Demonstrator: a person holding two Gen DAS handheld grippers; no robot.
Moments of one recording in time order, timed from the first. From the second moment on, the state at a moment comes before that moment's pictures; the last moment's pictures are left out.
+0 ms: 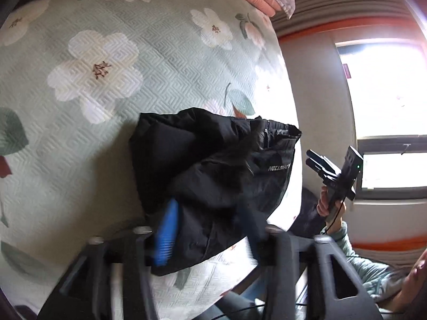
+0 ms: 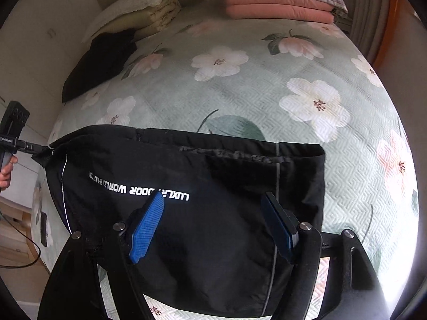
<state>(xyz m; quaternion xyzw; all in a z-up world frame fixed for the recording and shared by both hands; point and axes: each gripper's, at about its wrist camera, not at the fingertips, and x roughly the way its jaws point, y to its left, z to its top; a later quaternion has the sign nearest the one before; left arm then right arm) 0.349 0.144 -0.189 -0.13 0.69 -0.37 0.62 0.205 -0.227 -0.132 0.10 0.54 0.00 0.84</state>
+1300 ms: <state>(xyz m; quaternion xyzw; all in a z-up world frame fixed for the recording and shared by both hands) 0.314 -0.015 -0.307 -0.07 0.58 -0.18 0.79 0.322 -0.161 -0.256 0.08 0.55 0.01 0.83</state>
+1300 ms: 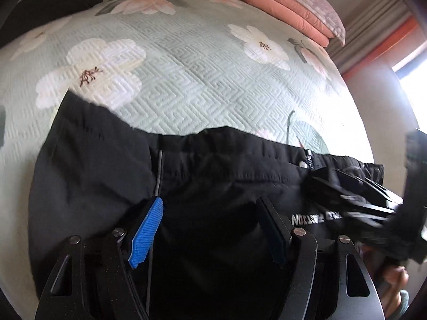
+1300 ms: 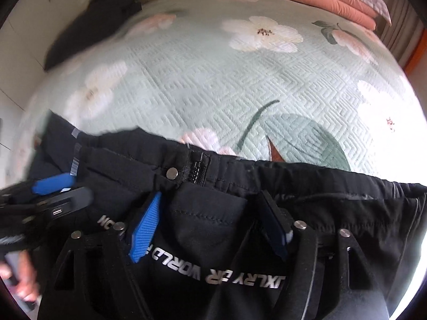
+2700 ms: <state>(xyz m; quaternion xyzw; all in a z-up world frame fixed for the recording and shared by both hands) 0.198 -0.022 -0.314 -0.01 0.59 -0.13 0.80 0.159 -0.201 -0.284 0.00 0.62 -0.08 0.78</state>
